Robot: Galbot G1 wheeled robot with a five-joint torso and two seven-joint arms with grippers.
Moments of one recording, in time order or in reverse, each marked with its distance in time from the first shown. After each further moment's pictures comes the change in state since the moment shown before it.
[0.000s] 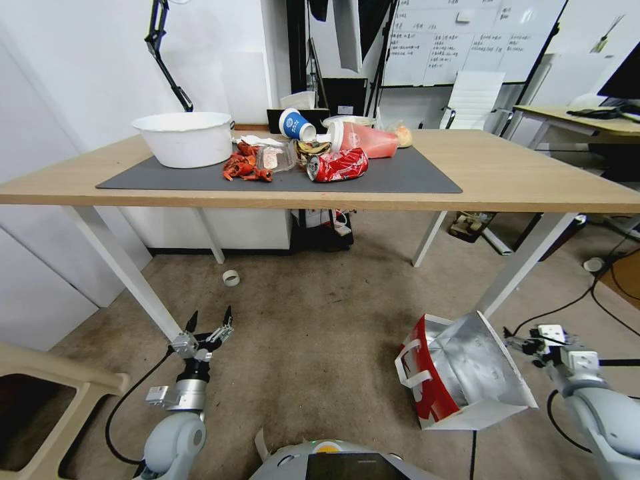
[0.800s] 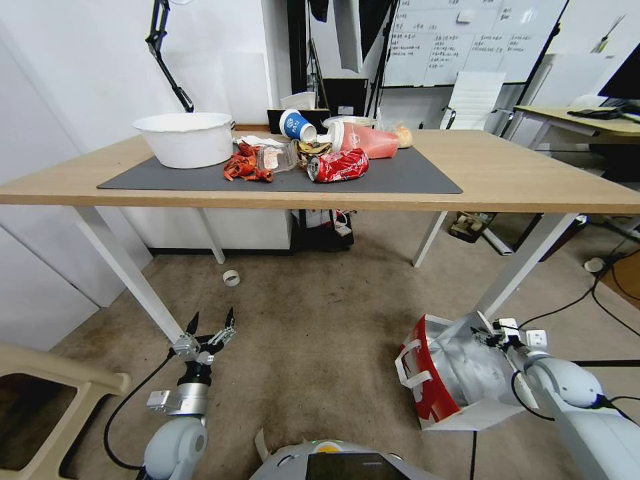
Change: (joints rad) left arm 0.031 -0.034 -0.005 -0.049 0.042 -0.003 -0.007; right arm 0.145 -0.045 -0.170 -0.177 0.116 -0.091 -0.017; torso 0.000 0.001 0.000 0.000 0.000
